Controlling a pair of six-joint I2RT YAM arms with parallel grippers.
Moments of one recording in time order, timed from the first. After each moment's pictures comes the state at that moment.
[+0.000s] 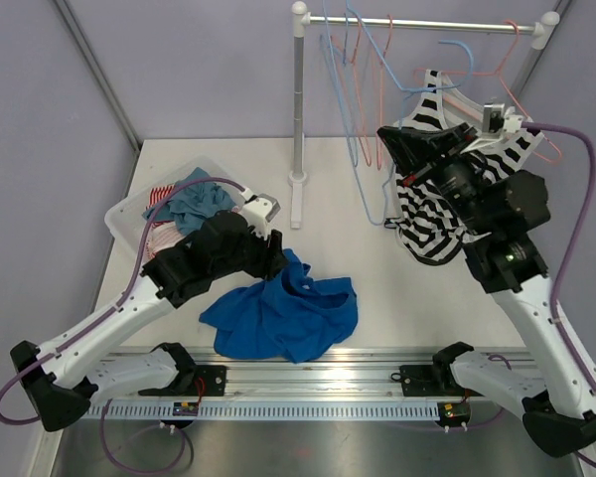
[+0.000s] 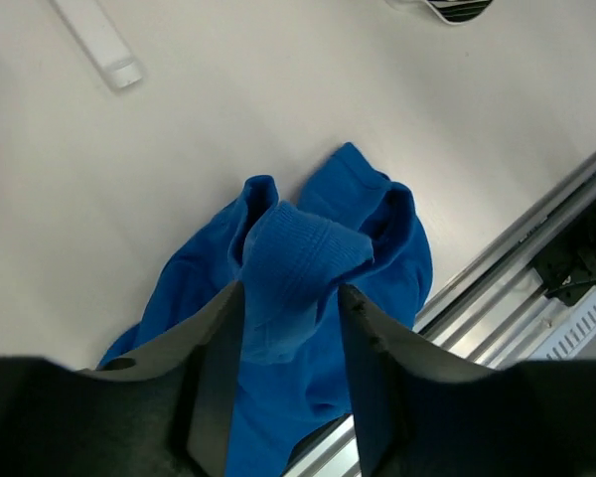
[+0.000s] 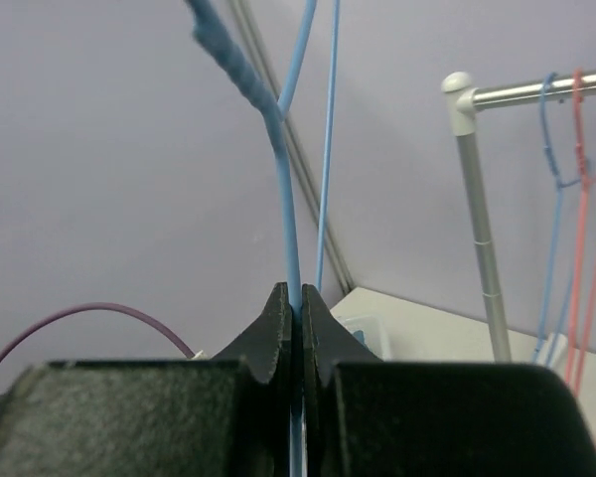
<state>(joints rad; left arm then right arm) -0.82 1.02 1.04 -0.59 0.01 -0.29 0.45 0.98 1.24 0.21 -0.26 0.51</state>
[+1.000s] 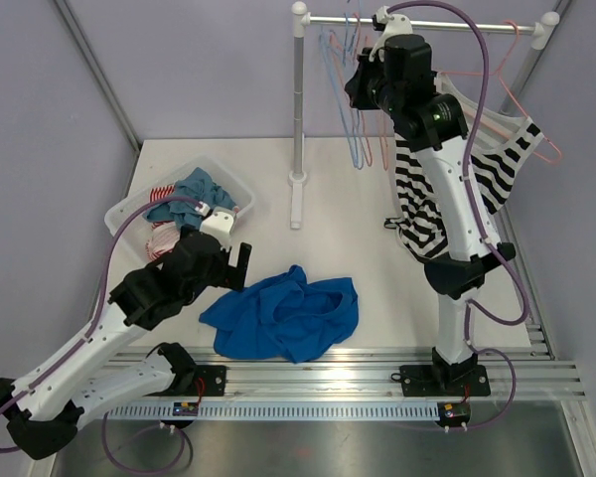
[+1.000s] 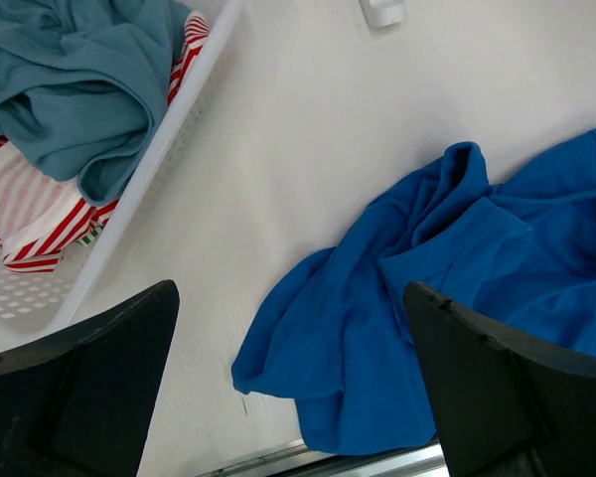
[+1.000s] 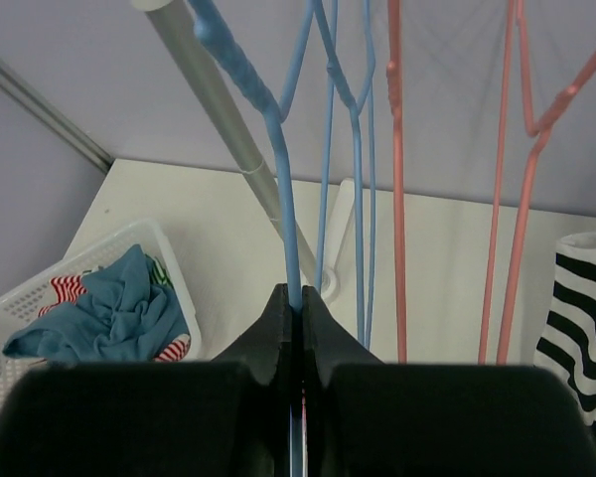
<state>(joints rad) -0.79 0.80 0.96 -0.83 -0.42 -0.24 0.46 2.00 2.65 -0.89 0.10 0.26</state>
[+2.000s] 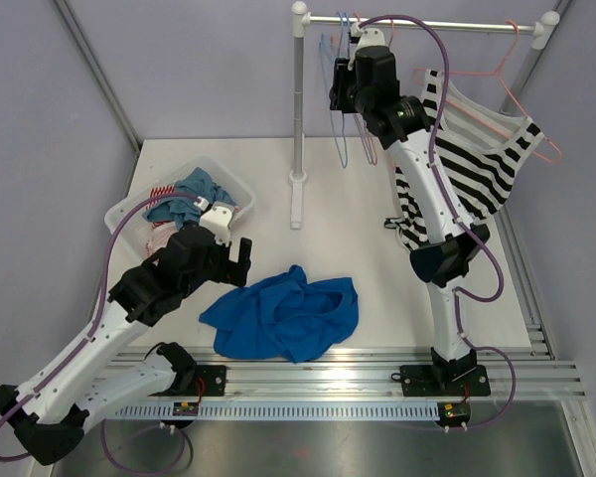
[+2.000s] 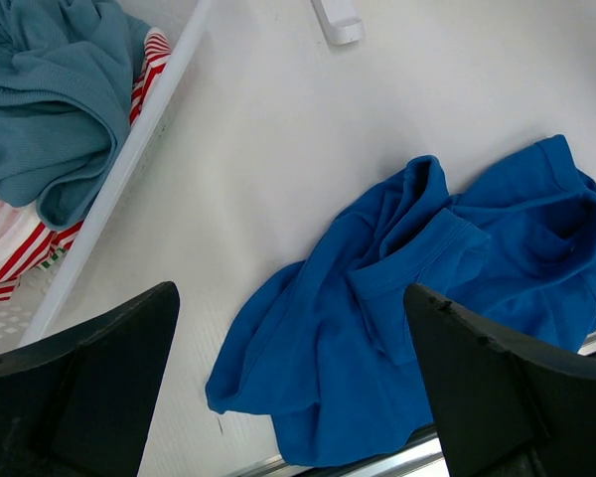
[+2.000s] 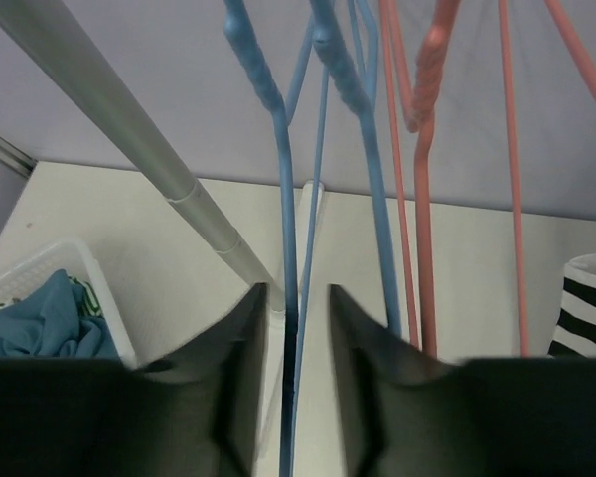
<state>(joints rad) -0.70 0.80 0.95 -0.77 -0.26 -0.21 0.47 2.19 2.68 -0.76 0.19 0.22</state>
